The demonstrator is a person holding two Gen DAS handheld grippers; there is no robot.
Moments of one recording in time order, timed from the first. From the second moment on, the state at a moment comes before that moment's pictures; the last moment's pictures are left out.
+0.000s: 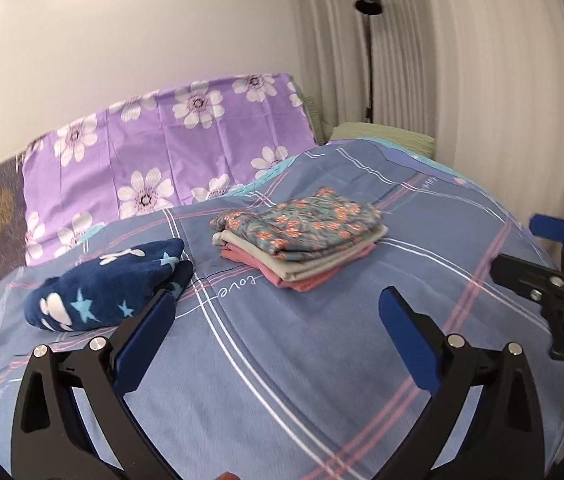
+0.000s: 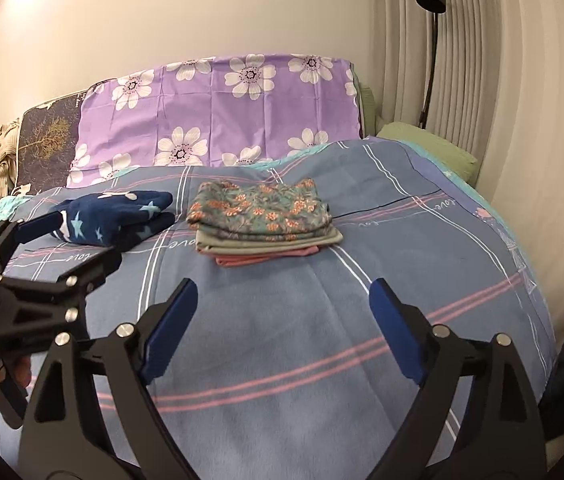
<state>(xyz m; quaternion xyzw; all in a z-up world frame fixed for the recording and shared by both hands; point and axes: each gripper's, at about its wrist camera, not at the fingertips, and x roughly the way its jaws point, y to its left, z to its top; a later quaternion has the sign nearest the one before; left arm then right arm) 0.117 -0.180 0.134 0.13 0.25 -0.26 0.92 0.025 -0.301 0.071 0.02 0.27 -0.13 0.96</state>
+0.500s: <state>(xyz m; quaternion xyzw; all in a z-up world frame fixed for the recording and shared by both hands) 0.039 -0.154 0.145 0.10 0.26 -0.28 0.92 -0.028 -0.310 0.066 0.03 0.27 -0.15 0.95</state>
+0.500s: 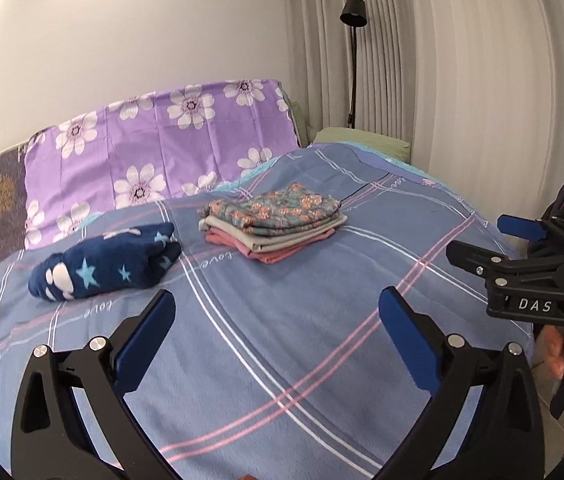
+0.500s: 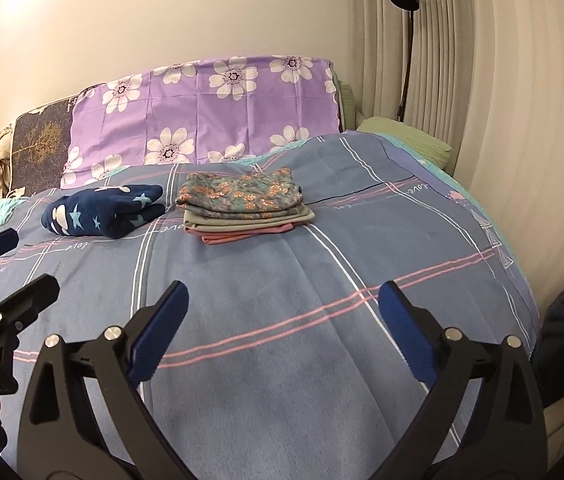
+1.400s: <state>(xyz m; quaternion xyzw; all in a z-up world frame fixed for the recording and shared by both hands) 0.013 -0.153 0.160 0.12 0.25 -0.25 0.93 -0.028 -0.287 0.066 -0.01 0.26 -0.14 0.96</state>
